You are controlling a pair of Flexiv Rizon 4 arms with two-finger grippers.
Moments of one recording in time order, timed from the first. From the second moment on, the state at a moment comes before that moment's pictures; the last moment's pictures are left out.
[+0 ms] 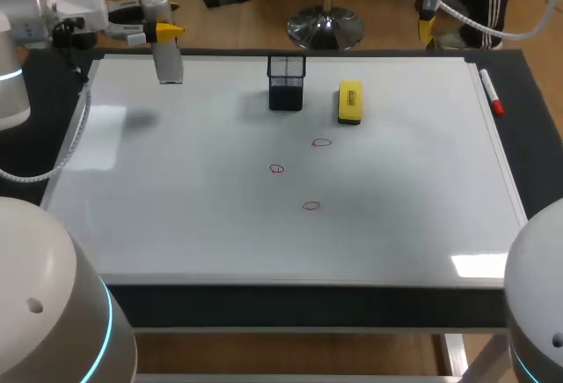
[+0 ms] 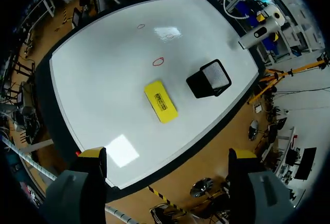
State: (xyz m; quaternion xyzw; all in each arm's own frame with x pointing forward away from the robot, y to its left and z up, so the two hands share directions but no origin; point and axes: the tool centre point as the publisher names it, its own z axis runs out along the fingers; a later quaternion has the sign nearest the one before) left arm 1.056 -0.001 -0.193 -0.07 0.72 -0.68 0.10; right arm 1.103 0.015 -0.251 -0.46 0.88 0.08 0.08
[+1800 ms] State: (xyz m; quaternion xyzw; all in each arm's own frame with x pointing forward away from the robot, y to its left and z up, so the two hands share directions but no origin) left arm 1.056 -0.001 -0.193 -0.07 0.72 -0.68 0.10; right arm 1.055 0.059 -0.385 -0.66 0.74 0.09 -0.04
